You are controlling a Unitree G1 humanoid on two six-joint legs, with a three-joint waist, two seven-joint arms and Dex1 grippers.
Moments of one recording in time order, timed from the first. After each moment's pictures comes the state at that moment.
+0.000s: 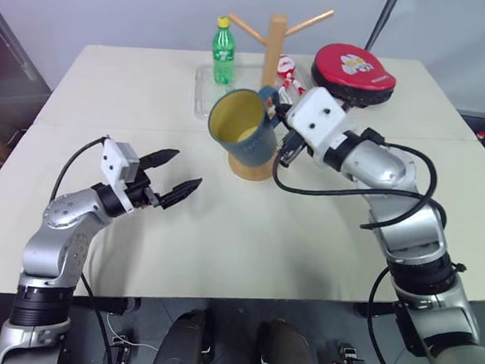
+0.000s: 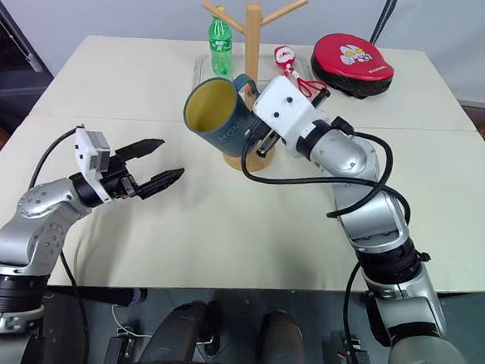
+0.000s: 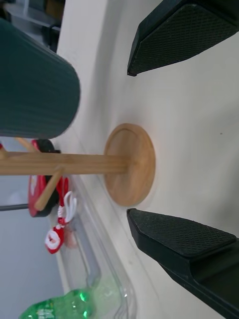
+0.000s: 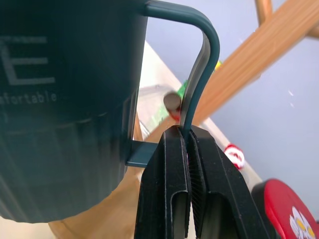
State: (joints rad) left arm -0.23 0.53 0.18 -0.19 -0.53 0.30 -0.86; right arm -0.73 -0.53 0.23 -0.38 -0.08 0.63 0.51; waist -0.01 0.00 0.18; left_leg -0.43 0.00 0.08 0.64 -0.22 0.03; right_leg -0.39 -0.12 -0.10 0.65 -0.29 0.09
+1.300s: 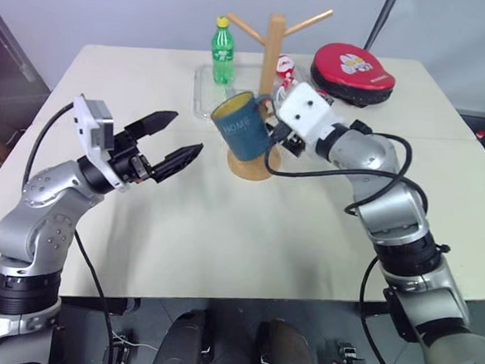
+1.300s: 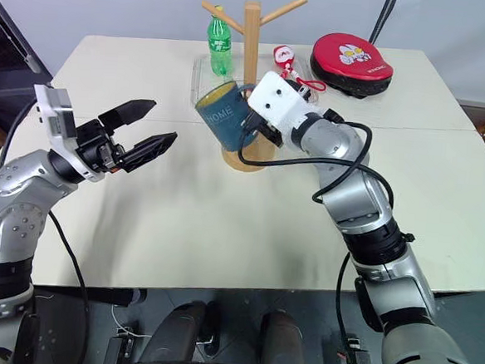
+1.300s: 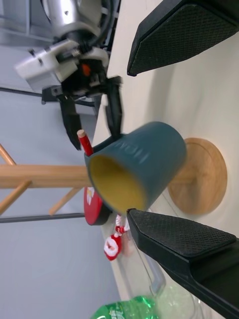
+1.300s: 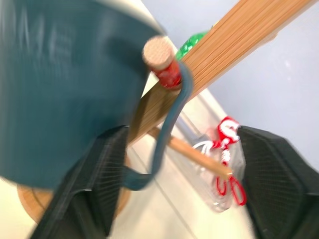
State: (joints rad) left arm -0.34 0.58 0.25 -0.31 -0.75 0.45 -0.77; right arm -0.79 -0.53 0.23 -0.30 -0.17 0.66 0.55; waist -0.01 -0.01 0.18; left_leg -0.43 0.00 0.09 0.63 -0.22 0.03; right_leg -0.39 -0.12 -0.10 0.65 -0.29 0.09
